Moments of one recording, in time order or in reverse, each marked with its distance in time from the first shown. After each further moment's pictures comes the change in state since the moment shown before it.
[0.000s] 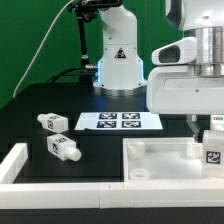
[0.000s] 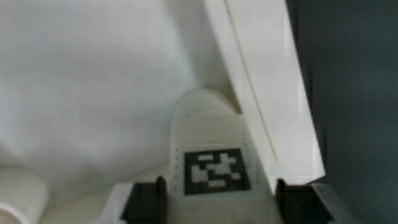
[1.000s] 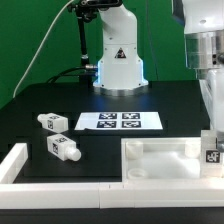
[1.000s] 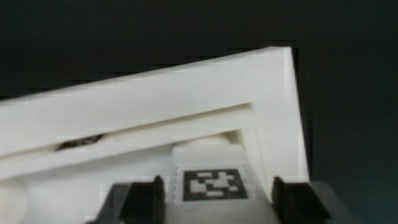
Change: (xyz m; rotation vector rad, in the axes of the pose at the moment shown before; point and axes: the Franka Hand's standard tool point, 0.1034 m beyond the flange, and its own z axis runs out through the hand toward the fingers) arm 0.005 -0.013 0.002 -0.022 -0.088 1.323
